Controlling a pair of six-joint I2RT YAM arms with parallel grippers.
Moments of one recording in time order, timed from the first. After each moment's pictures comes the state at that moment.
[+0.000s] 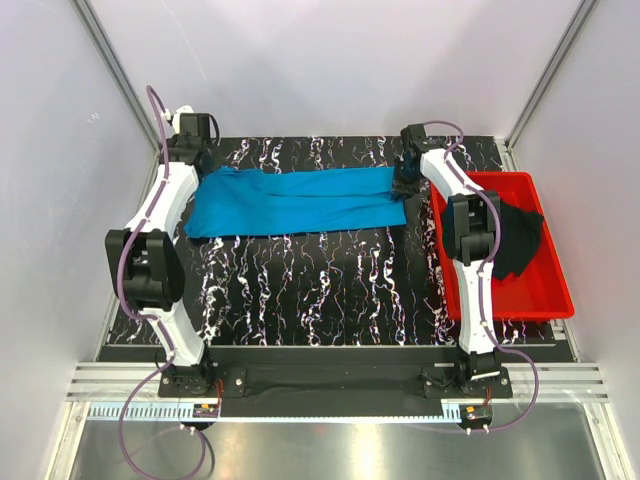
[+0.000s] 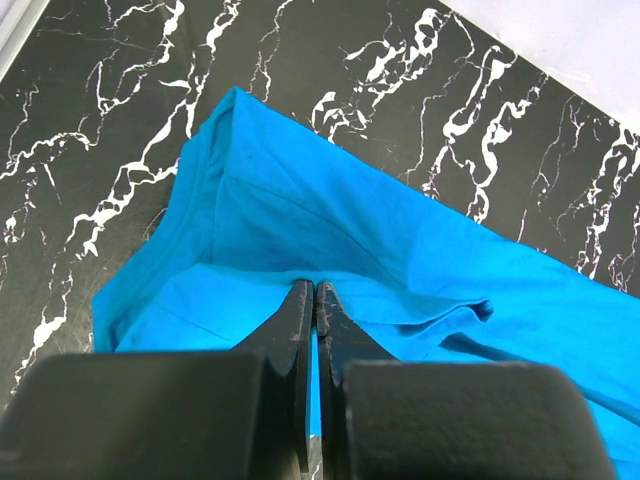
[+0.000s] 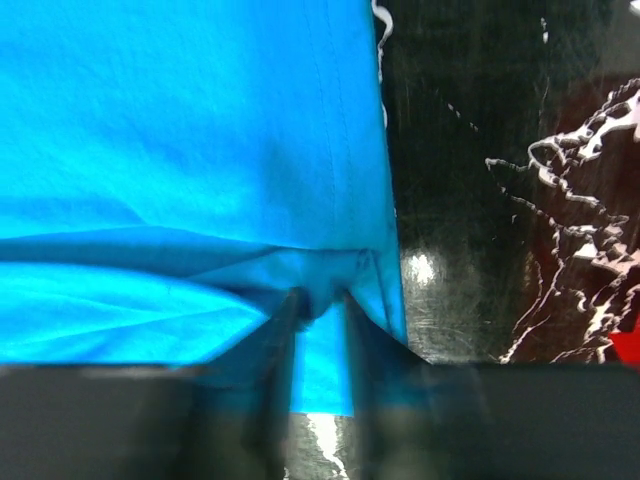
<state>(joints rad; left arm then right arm) -0.05 1.82 1.63 -0.50 -0.26 -0.49 0.18 2.41 2.11 -0.84 -0.08 0.35</state>
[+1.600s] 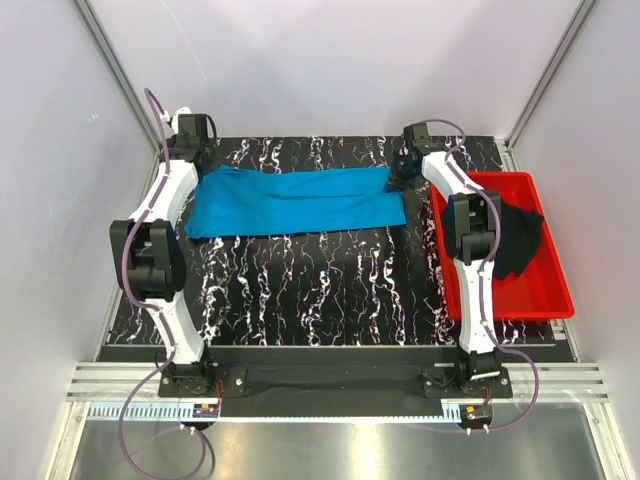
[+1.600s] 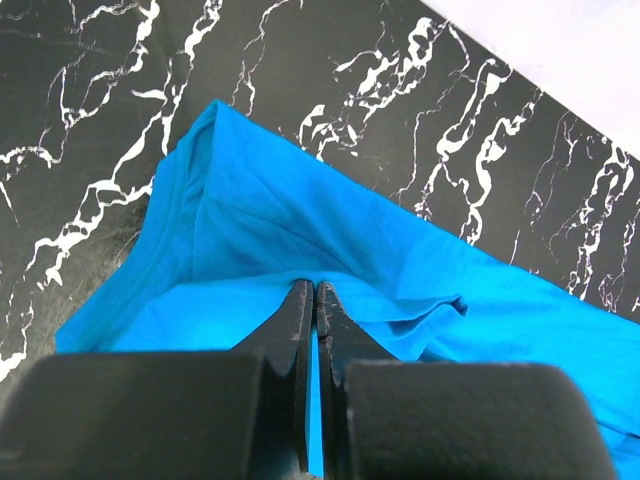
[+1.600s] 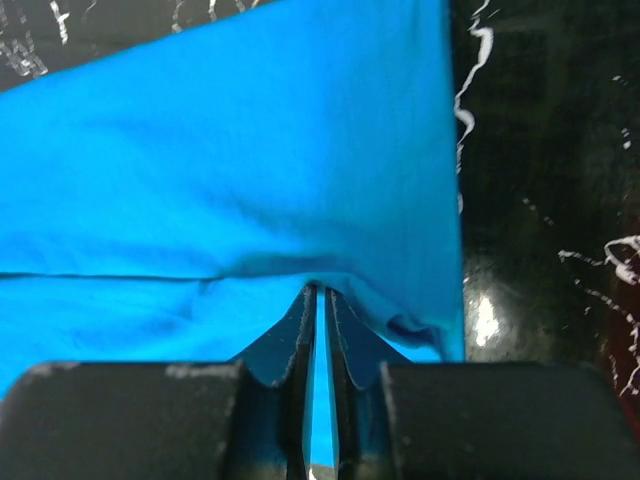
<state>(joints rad) -0.01 1.90 1.66 -0.45 -0.21 -0.51 0.17 2.41 2.07 -0.65 -0.20 0.42</state>
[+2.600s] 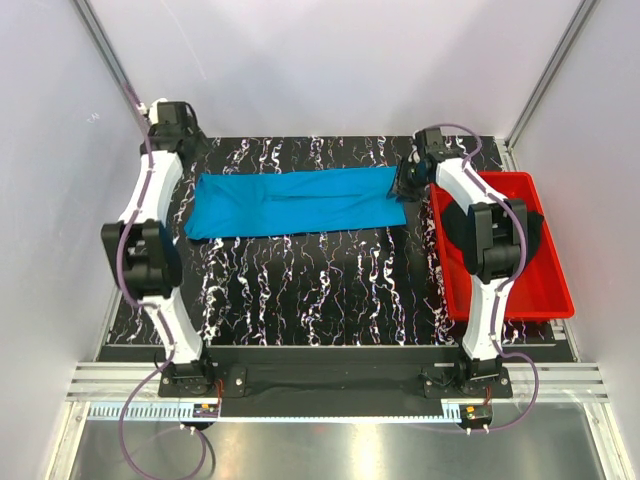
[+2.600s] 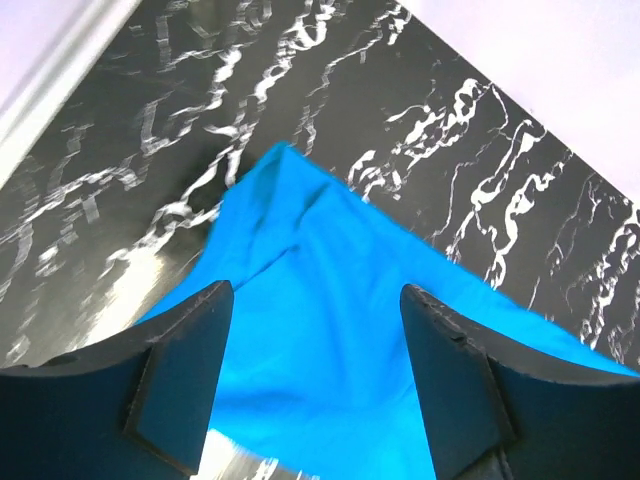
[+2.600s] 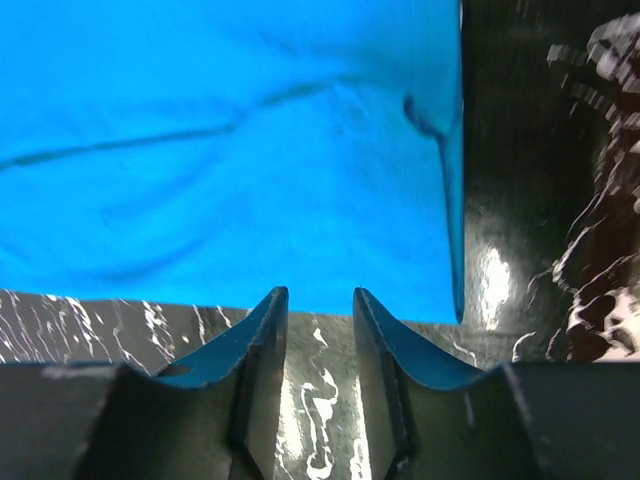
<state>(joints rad) 0.06 1.95 1.83 -0.58 -0.23 -0.52 0.16 2.11 1.74 -0.62 -0.24 0.41</state>
